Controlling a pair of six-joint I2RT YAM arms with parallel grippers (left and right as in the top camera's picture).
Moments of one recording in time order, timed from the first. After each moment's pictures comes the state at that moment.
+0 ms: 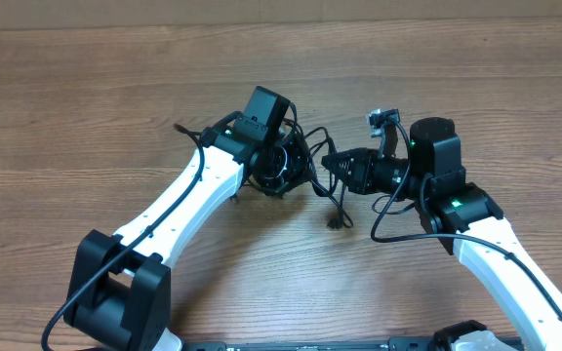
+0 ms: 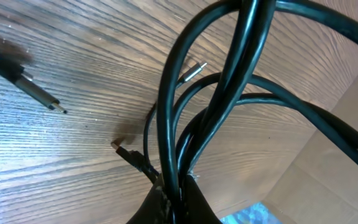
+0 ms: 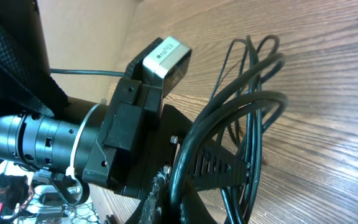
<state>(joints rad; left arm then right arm) -0.49 1.74 1.30 -0.69 0.47 -1.08 0.30 1.27 0.81 -0.14 -0.70 0.57</state>
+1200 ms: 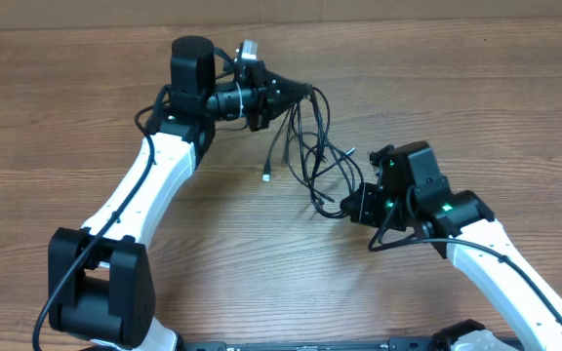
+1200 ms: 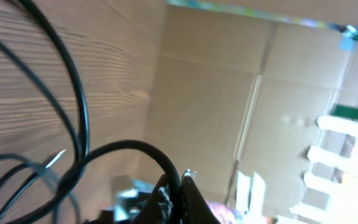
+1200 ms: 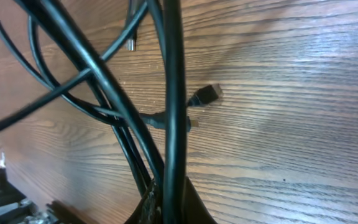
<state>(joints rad) -0.23 1.74 1.28 0.09 1.02 -1.37 0.37 1.27 0.82 -0.60 -0.41 0.57</state>
